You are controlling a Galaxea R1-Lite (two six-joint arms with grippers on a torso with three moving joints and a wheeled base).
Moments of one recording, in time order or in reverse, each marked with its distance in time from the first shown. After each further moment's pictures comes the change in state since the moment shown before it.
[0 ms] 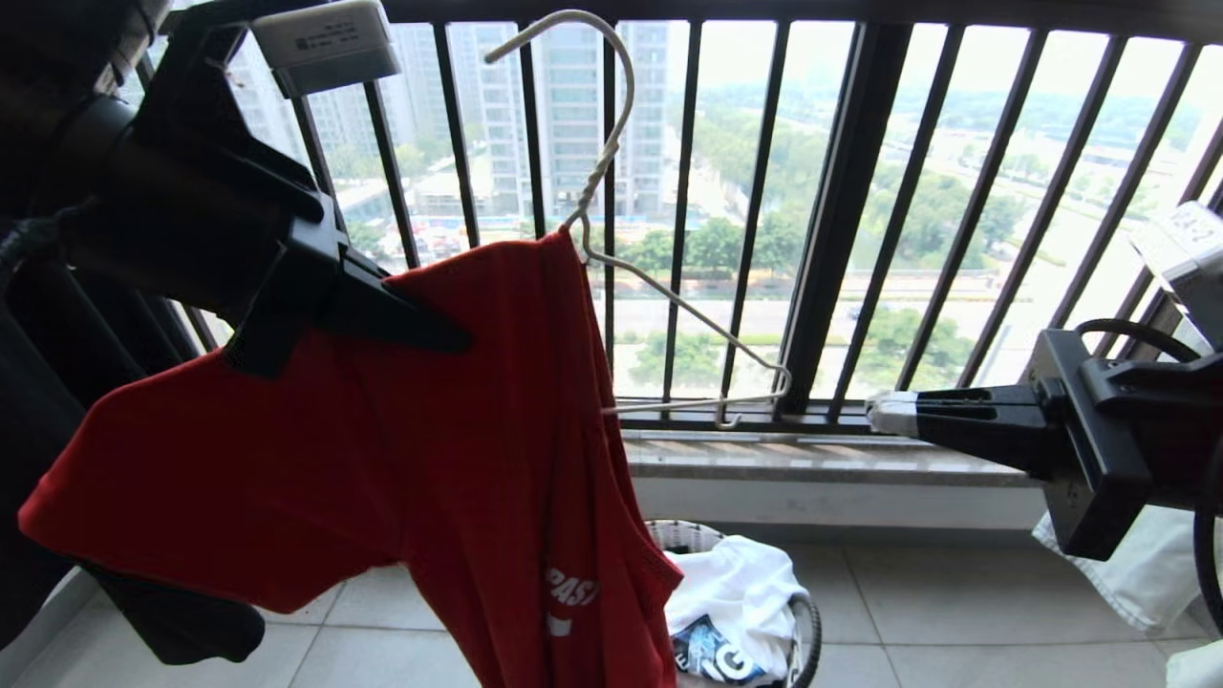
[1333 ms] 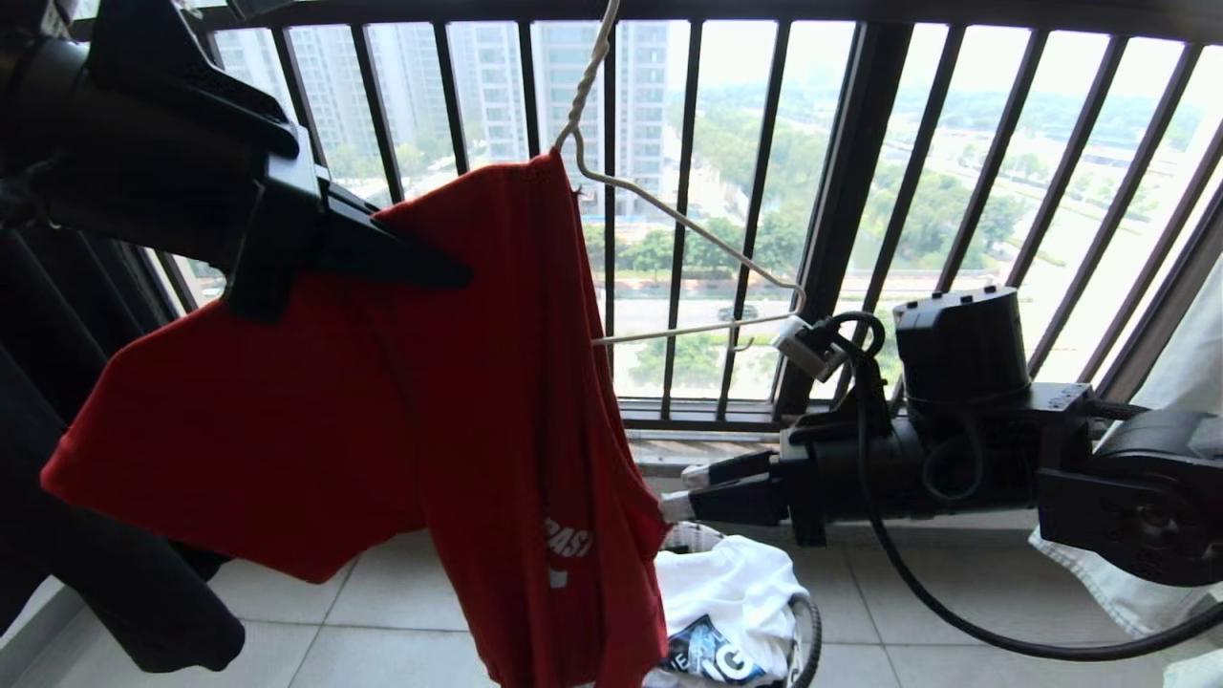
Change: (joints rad) left arm 0.020 -0.045 0.044 -0.161 0.004 0.009; right arm 0.202 0.433 -0.157 -0.030 -0.025 0.477
